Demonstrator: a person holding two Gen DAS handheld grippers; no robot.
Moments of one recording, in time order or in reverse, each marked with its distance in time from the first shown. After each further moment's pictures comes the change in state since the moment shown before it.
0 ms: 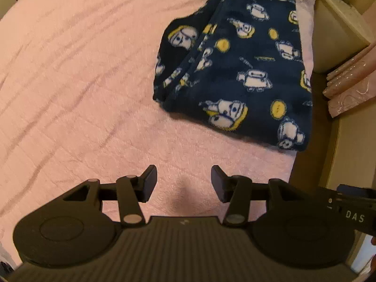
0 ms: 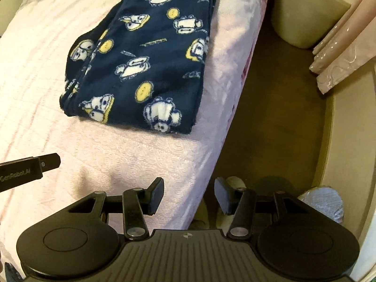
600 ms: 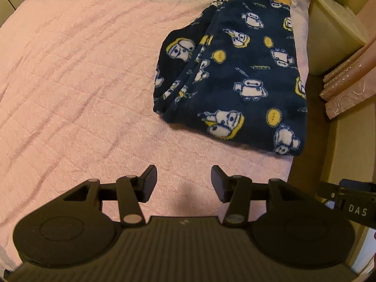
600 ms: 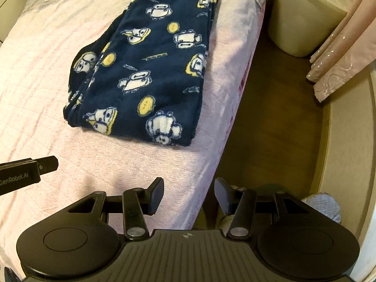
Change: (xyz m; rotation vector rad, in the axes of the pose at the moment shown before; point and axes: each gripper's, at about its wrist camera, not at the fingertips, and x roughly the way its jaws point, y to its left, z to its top) left arm -0.010 0.002 0.005 0.014 -0.025 -0.012; right arm -0.014 0.002 0.005 0.001 -0.047 -0.009
